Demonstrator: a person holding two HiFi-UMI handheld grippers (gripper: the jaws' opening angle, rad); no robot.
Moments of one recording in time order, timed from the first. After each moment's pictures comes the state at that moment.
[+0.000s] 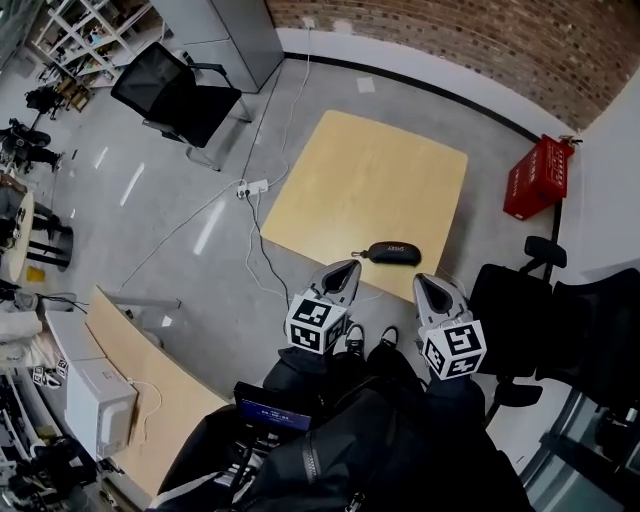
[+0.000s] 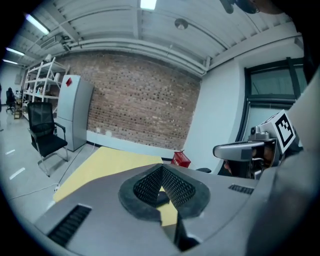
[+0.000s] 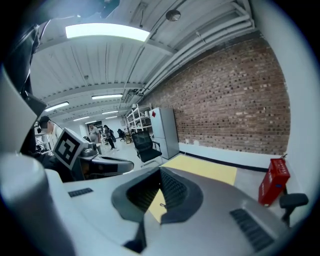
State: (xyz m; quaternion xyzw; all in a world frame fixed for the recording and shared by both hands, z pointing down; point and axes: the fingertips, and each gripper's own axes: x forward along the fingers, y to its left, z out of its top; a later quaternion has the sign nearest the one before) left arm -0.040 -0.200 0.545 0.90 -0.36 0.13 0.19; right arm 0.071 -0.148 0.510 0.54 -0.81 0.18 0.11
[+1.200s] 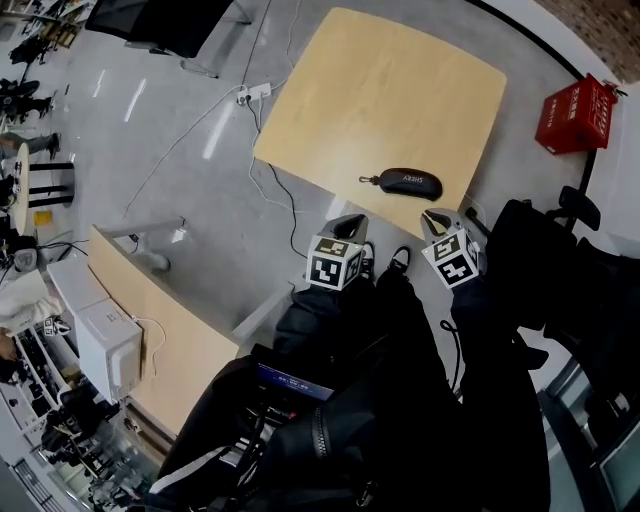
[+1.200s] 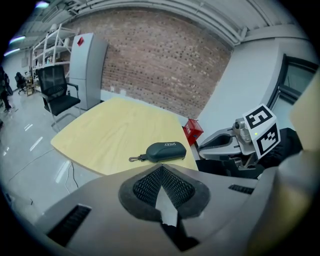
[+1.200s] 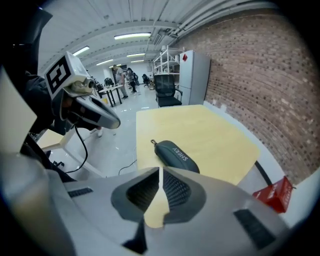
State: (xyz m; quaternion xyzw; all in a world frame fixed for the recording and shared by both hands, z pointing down) left arm -0.037 -0.186 0.731 0.81 -0.37 0.29 0.34; right arm 0.091 -0.176 0.754 0.35 -0.81 0.20 0.42
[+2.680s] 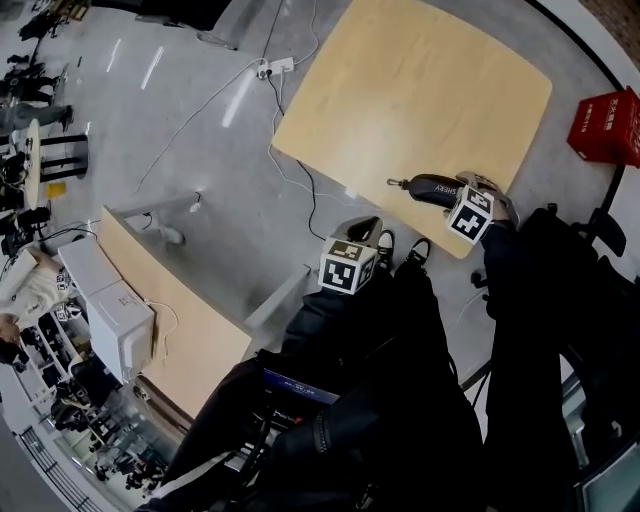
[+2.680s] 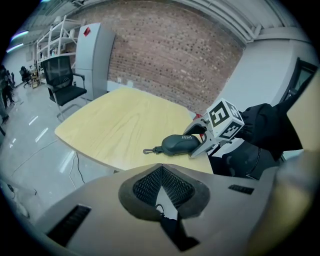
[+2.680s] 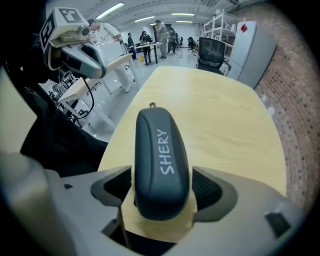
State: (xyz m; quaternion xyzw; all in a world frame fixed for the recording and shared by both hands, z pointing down) left arm -0.070 -0.209 0.770 0.78 -0.39 0.32 0.37; right arm 0.092 -0.246 0.864 0.10 -0.78 0.13 0.61
